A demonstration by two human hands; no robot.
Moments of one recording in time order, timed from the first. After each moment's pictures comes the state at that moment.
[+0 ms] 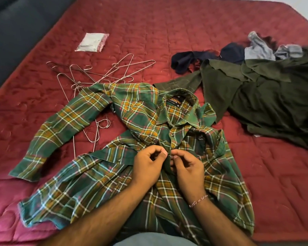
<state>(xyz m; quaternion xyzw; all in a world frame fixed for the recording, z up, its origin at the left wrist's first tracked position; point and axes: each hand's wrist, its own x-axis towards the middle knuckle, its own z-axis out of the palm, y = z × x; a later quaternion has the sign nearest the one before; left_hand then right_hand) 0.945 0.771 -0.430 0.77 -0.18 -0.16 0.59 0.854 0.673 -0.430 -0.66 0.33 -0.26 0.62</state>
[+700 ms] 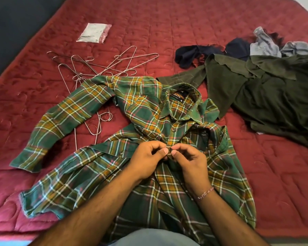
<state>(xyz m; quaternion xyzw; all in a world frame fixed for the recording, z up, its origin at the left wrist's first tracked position) 0.967 0.785 -0.427 0.71 -0.27 -0.30 0.57 0.852 0.663 -0.424 -0.66 0.27 -0.23 0.66</state>
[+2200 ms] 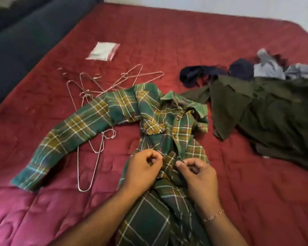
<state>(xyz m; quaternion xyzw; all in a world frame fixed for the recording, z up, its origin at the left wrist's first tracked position) 0.983 0.781 -0.394 0.82 -0.19 -0.17 0.51 0.870 0.648 -0.394 -0.71 0.36 -0.20 0.58</state>
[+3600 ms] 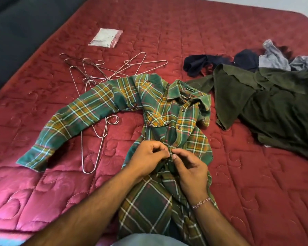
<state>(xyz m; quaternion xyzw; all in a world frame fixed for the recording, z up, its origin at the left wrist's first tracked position) 0.982 0.783 -0.407 0.73 -0.19 -0.32 0.57 0.865 0.677 -0.424 -0.70 0.25 -0.28 0.61</state>
